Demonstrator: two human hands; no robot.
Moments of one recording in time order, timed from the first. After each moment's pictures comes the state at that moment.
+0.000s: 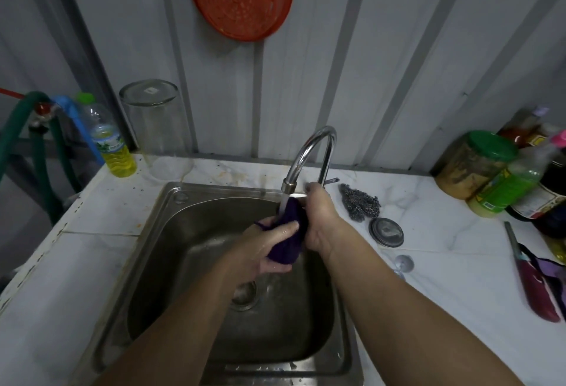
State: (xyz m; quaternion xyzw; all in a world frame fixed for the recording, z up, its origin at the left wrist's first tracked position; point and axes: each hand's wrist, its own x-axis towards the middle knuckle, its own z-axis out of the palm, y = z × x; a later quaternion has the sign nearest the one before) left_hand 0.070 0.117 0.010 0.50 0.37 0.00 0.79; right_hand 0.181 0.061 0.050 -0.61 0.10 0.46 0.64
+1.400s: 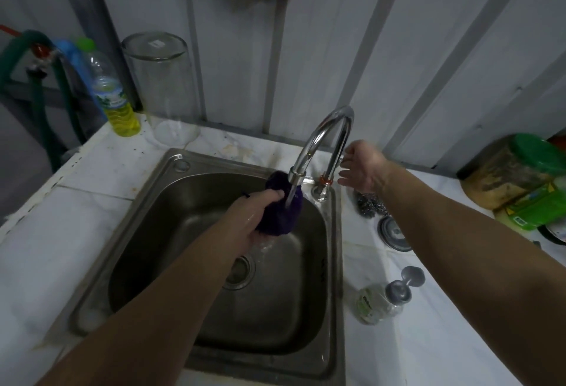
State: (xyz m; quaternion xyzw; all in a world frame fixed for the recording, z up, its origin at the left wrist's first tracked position) left_hand 0.097 0.136 -0.016 0.37 0.44 0.11 0.81; right_hand 0.335 0.070 0.033 -0.74 -0.02 0.44 0.51
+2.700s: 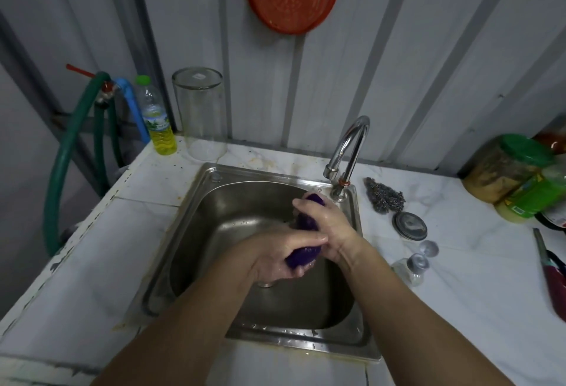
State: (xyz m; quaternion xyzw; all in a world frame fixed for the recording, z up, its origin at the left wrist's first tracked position) left_hand 0.007 0.094 0.034 0.49 0.34 -0.08 0.80; right_hand 0.124 0.030 0.024 -0.56 -0.14 0.48 0.66
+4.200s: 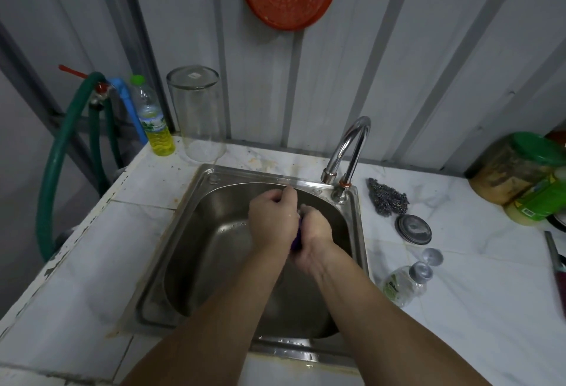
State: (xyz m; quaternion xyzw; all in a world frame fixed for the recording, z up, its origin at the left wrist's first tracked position) left_hand 0.057 0.096 0.036 0.55 0.48 0.37 0.58; right_hand 0.103 0.060 0.015 -0.57 0.14 0.48 0.66
